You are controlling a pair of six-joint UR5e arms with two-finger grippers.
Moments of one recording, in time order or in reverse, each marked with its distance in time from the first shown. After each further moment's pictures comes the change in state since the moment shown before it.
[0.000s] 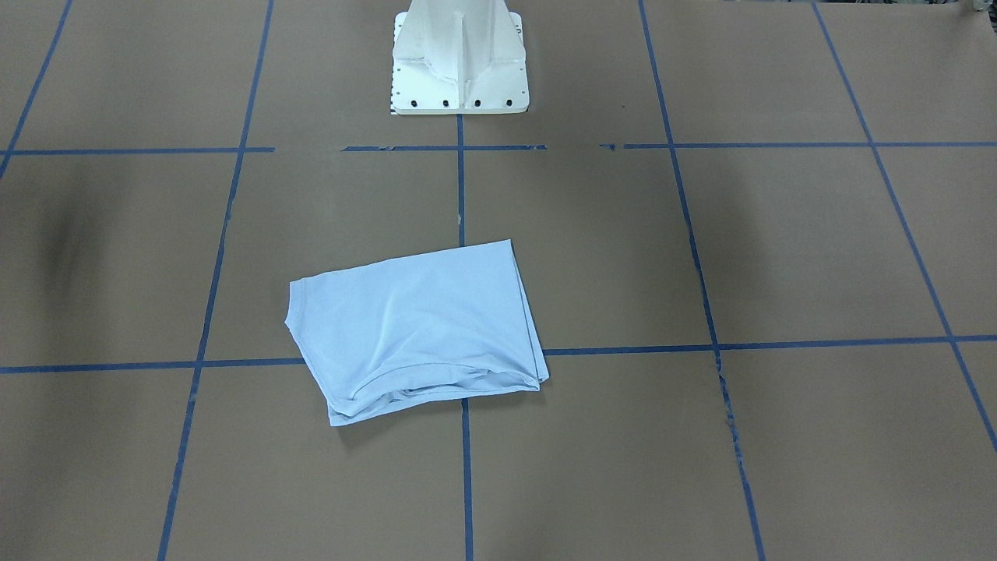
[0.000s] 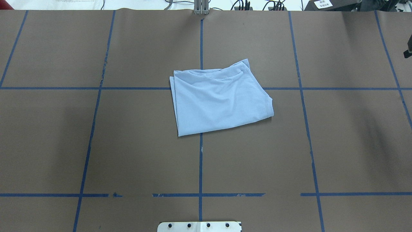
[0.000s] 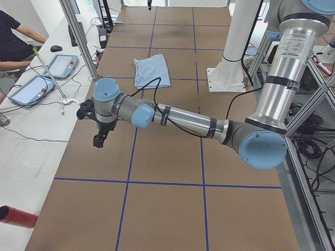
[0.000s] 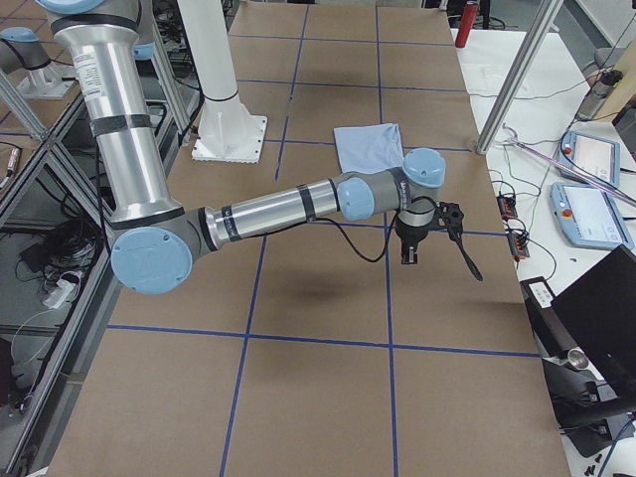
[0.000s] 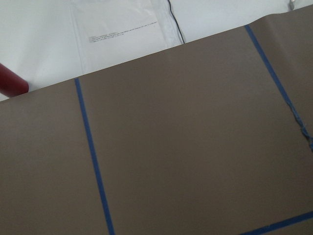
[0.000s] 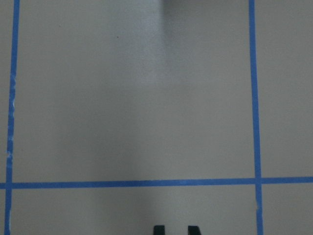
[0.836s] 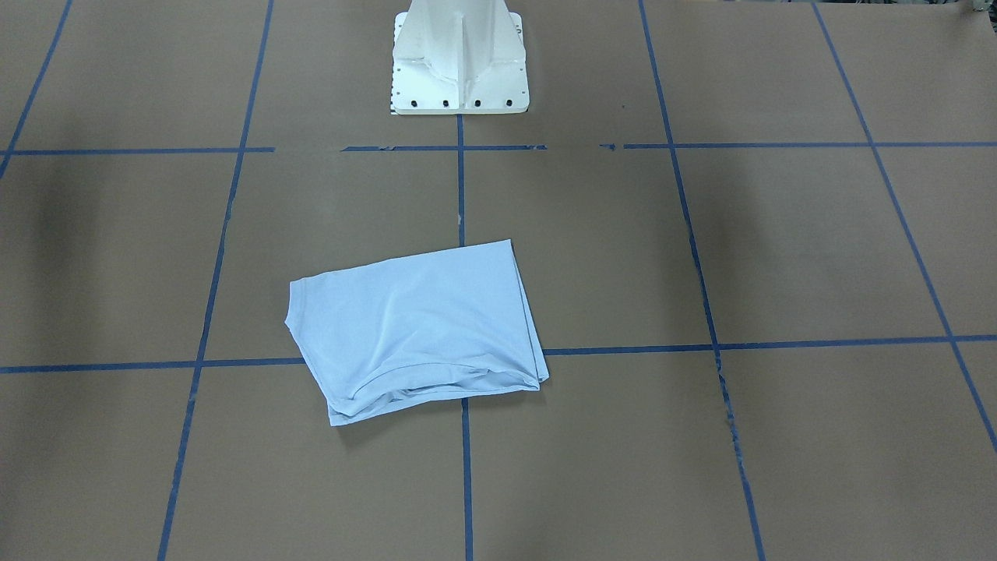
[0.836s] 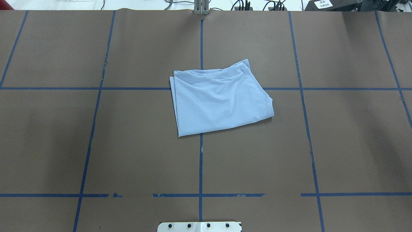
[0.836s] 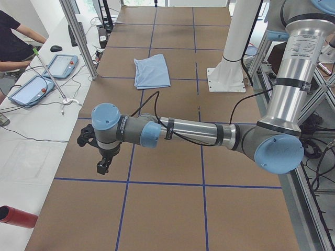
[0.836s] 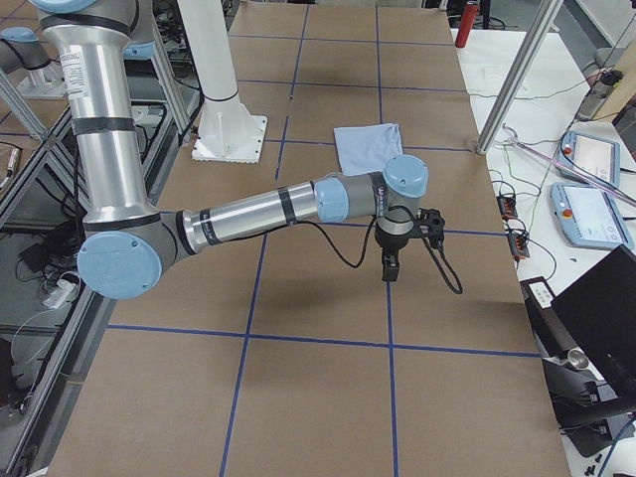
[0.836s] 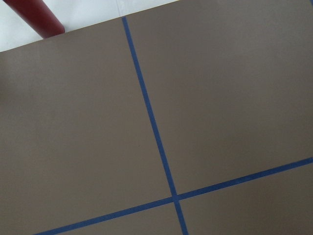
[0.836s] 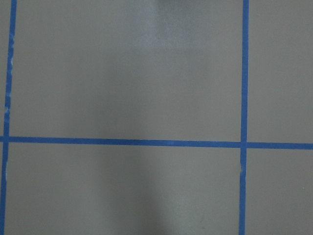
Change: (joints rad) left arm -0.079 0.036 0.102 0.054 0.001 0.167; right arm 0.038 -0.068 0.079 -0.135 0.042 -0.177
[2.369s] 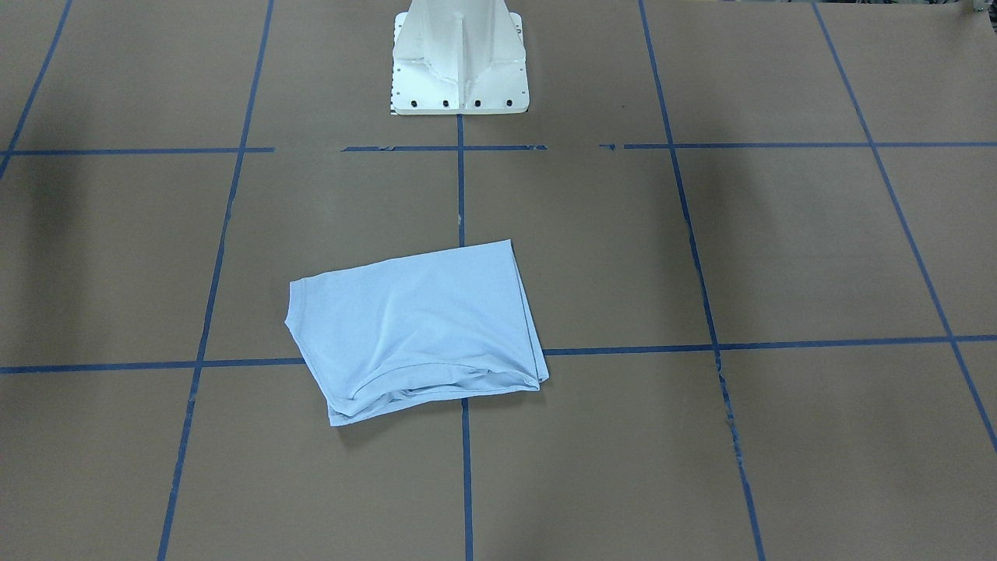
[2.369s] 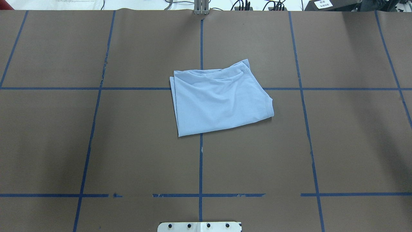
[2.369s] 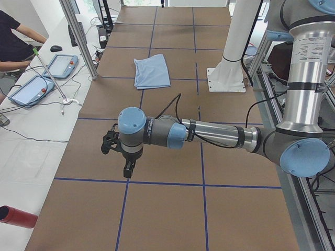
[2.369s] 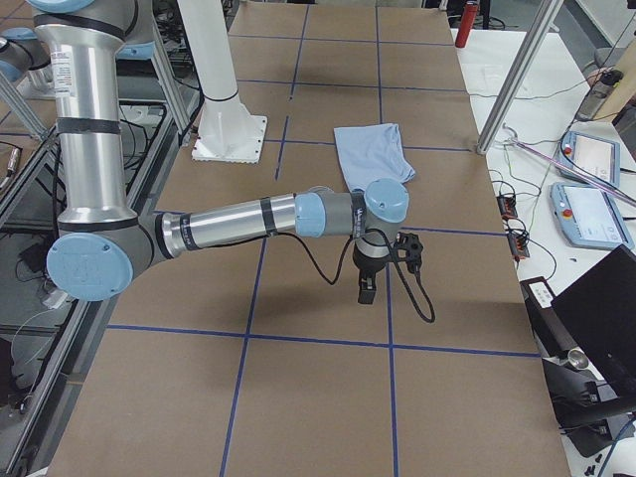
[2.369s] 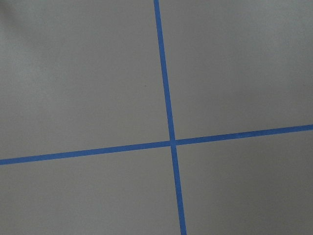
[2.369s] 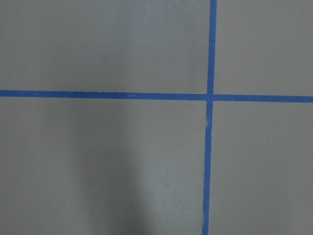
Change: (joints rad) left arm 0.016 0.176 -0.211 0.051 -0.001 -0.123; right arm 0.010 -0.096 0.024 -0.023 -0.020 -0.050
